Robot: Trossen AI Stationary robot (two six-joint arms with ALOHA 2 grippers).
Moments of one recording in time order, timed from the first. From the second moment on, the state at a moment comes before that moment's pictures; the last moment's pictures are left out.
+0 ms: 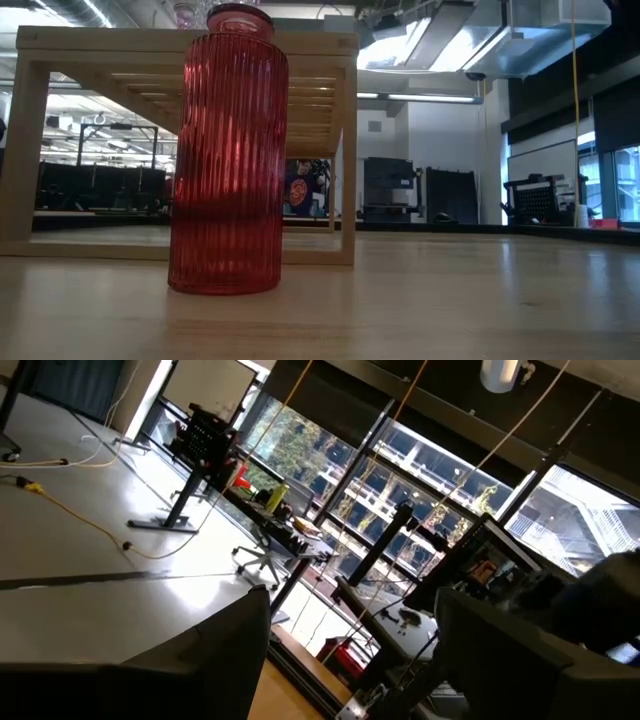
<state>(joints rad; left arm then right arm) 0.12 0.75 1.09 -0.20 -0.46 -0.54 0.06 1.96 2.36 -0.94 -0.18 -0.40</state>
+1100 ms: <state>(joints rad) 0.12 0.75 1.09 -0.20 -0.46 -0.54 0.63 1.08 1.20 -1.15 0.16 0.55</state>
